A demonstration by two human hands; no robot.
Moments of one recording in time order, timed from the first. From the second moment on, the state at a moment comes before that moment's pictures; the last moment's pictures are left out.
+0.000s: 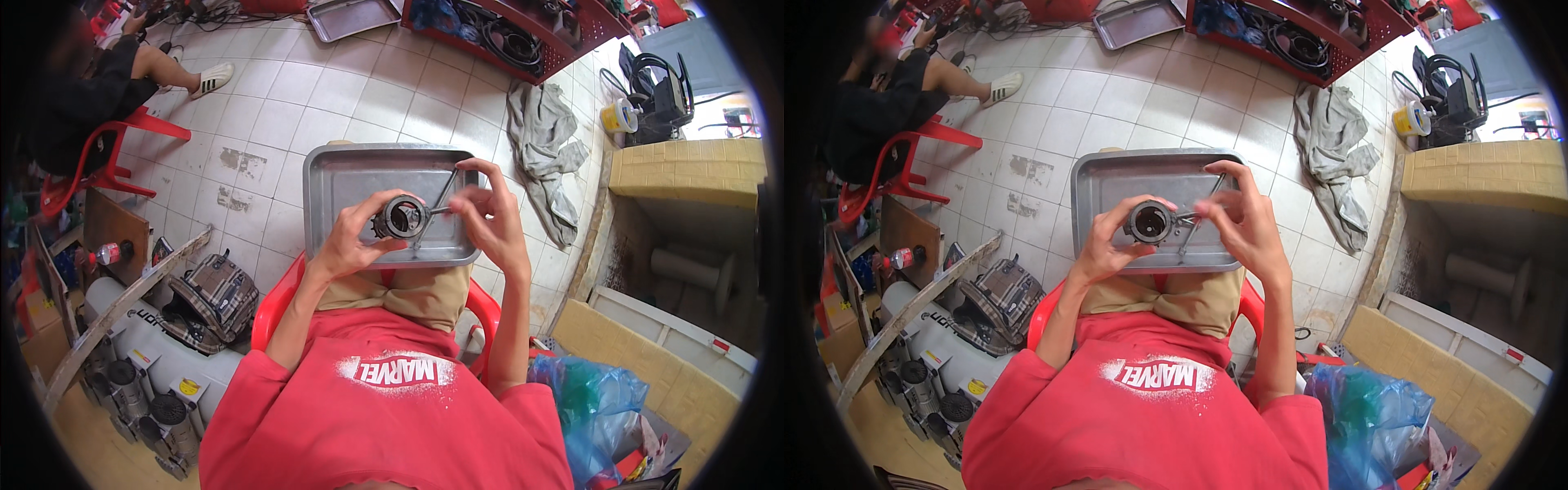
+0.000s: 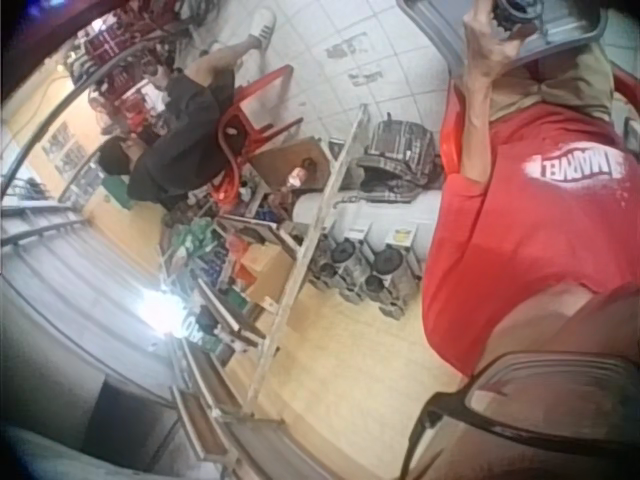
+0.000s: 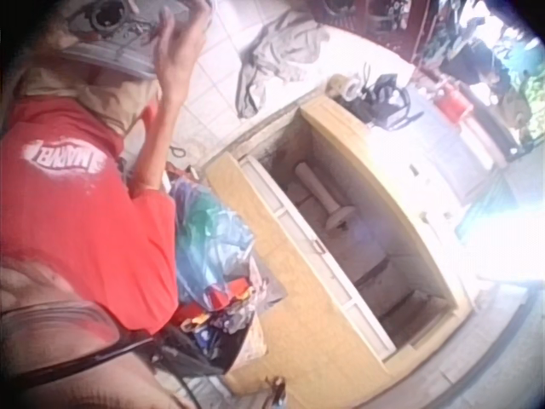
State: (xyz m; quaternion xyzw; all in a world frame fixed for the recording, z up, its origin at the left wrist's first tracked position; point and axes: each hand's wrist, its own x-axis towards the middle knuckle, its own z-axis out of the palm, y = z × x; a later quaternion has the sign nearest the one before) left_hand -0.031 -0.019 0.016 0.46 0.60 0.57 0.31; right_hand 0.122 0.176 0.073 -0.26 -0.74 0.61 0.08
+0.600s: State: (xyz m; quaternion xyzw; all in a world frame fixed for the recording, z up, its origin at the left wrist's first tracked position) left_hand -0.030 -0.021 0.011 0.46 0.62 0.56 0.31; right_hand 0.124 0.167 0.064 -0.27 -0.75 0.60 0.09
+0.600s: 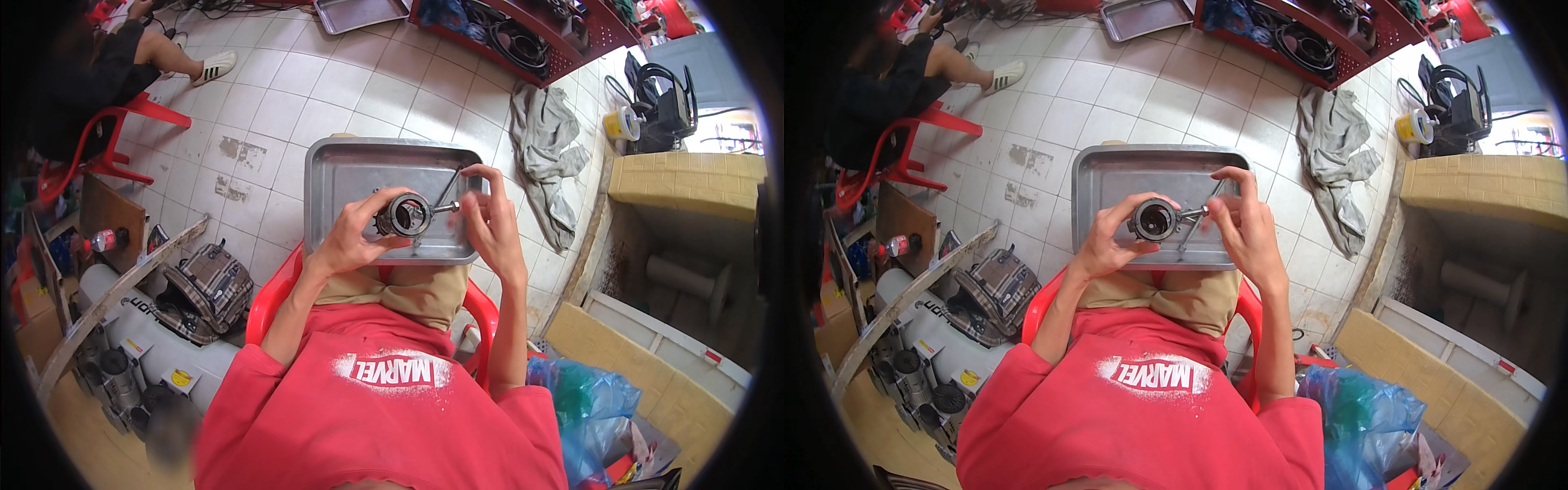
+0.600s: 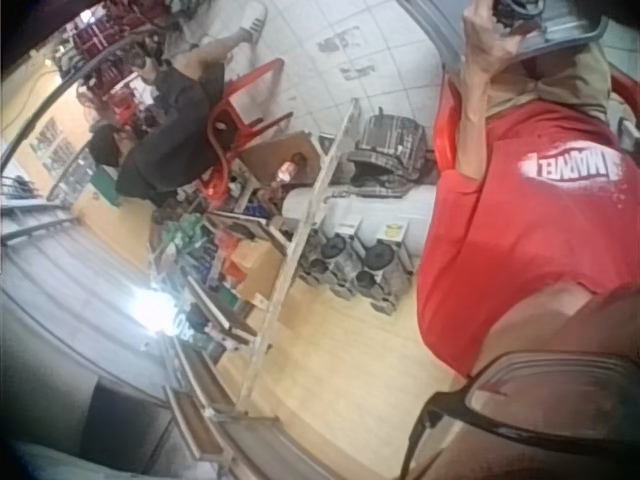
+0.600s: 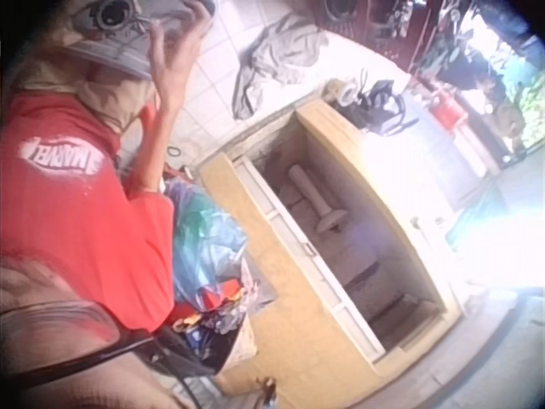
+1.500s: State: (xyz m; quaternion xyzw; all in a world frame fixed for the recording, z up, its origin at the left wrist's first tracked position) left_hand -0.033 -0.021 0.010 0.48 0.60 0.58 0.30; right_hand 0.125 0.170 0.079 -0.28 -0.74 0.60 0.07
